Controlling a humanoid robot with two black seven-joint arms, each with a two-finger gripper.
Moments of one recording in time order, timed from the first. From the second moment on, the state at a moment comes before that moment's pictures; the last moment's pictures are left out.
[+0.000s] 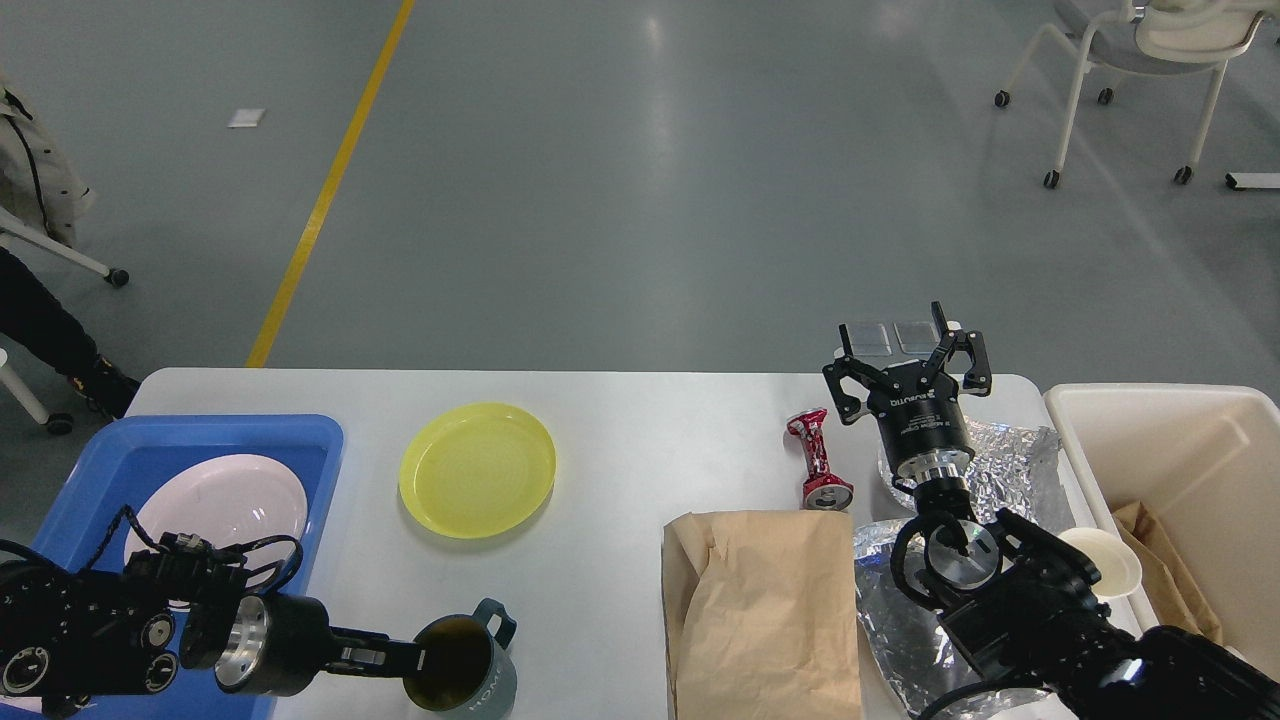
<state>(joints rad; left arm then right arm) -1.17 0.67 0.84 -1.38 0.85 0.01 -0.36 0.63 0.02 0.76 0.27 0.35 0.77 0.42</state>
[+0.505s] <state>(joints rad) -1.20 0.72 0.85 -1.39 0.87 -0.02 -0.37 0.63 0.02 0.76 0.27 0.35 0.77 0.42</state>
